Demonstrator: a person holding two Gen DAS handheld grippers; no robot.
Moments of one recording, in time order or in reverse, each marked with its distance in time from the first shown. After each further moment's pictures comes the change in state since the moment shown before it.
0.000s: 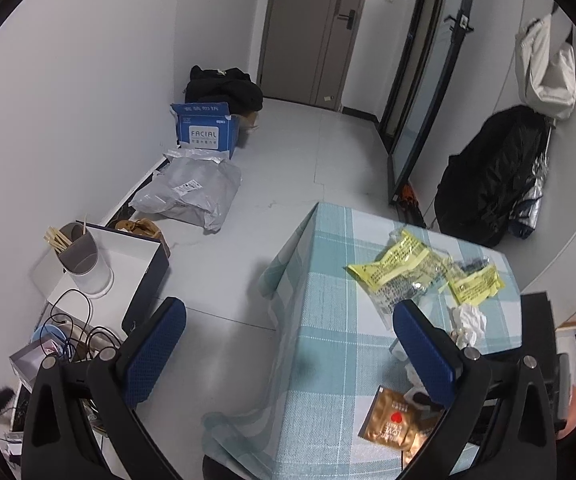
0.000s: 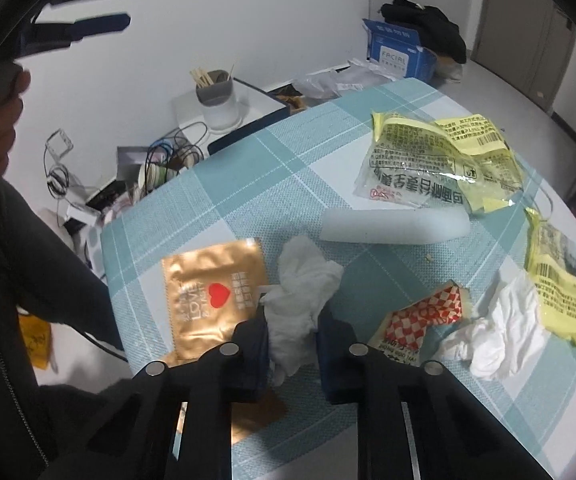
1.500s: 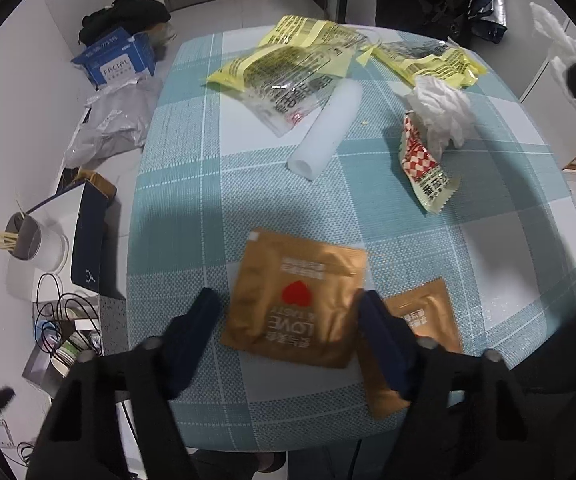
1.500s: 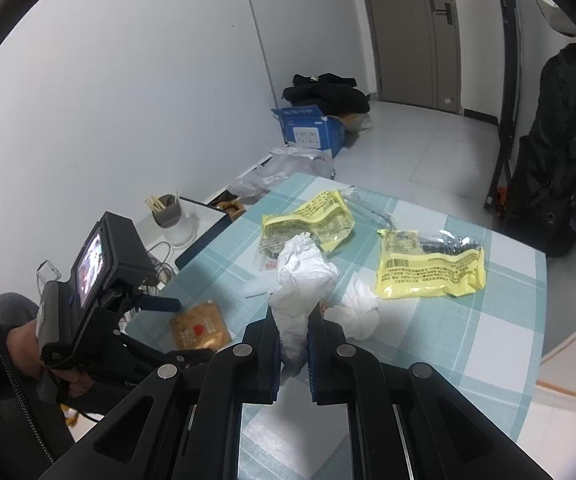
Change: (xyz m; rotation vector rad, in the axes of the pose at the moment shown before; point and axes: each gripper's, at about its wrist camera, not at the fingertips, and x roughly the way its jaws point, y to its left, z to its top) left arm 0.066 -0.099 -0.090 0.348 0.431 -0.009; right arm -0.129 -0.044 -0.044 0.312 -0.340 -0.112
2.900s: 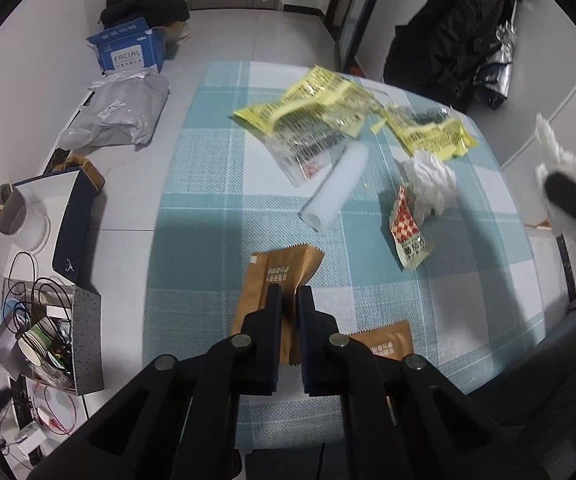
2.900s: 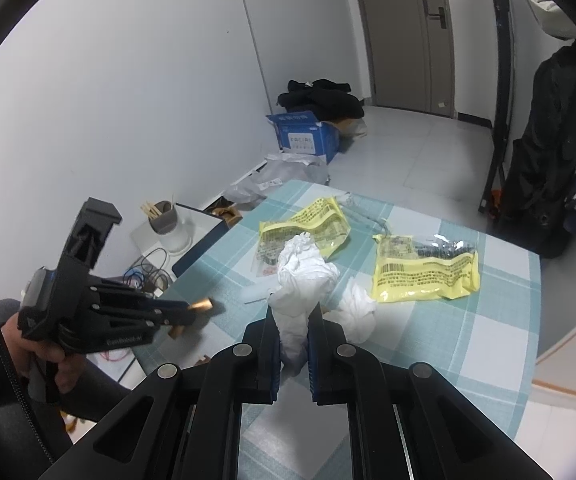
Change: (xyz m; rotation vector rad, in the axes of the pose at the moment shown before) left arm -0.023 0.030 0.014 -0.172 -0.075 -0.136; right arm -0.006 0.002 0.000 0.010 -0.020 -0.017
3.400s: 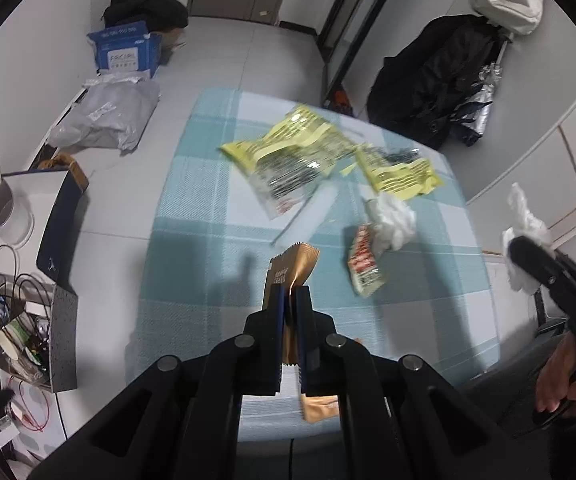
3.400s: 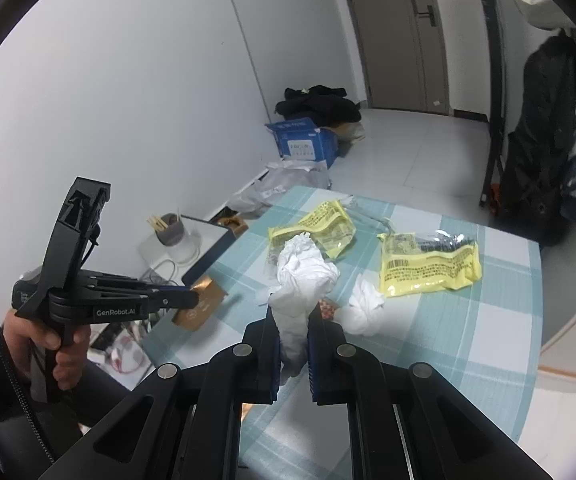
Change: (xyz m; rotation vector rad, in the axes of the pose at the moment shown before) left arm -0.030 -0.005 0.011 -0.056 -0.059 -0.118; right arm -0.016 0.003 -0.006 0.064 -0.034 0.021
